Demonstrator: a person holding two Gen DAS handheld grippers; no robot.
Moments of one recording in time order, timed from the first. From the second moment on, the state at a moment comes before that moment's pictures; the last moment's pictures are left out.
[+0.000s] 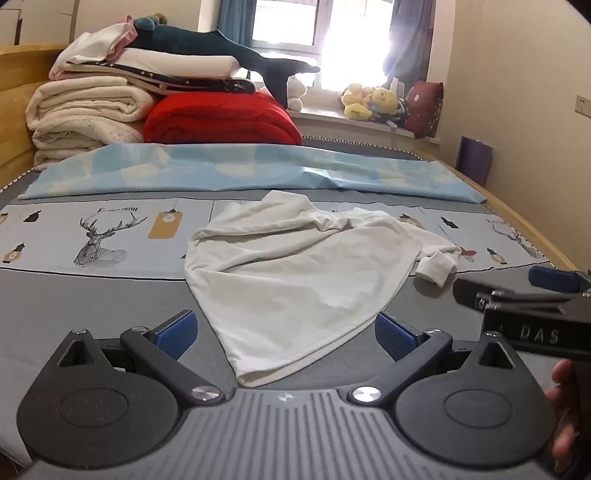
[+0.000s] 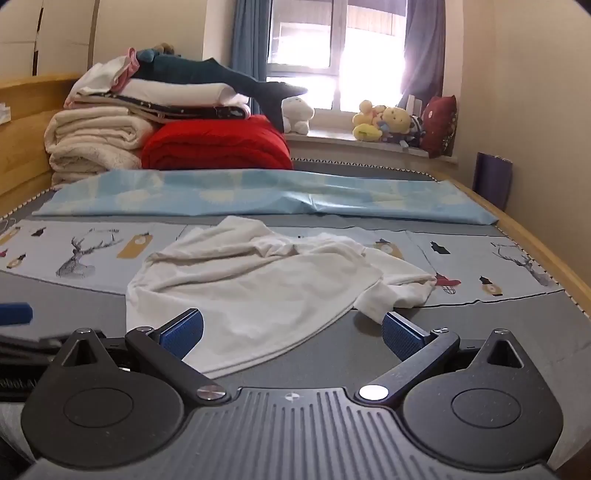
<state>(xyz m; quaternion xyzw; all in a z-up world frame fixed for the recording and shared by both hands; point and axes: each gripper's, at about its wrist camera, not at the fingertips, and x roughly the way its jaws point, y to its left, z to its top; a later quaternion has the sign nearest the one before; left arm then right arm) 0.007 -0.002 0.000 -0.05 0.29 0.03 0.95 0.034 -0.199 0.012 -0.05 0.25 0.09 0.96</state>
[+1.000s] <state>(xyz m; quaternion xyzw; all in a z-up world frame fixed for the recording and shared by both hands) 0.009 -0.009 -0.005 -0.04 0.31 0.01 0.95 0.030 -0.191 0.013 -0.07 0.26 0.11 0.96</state>
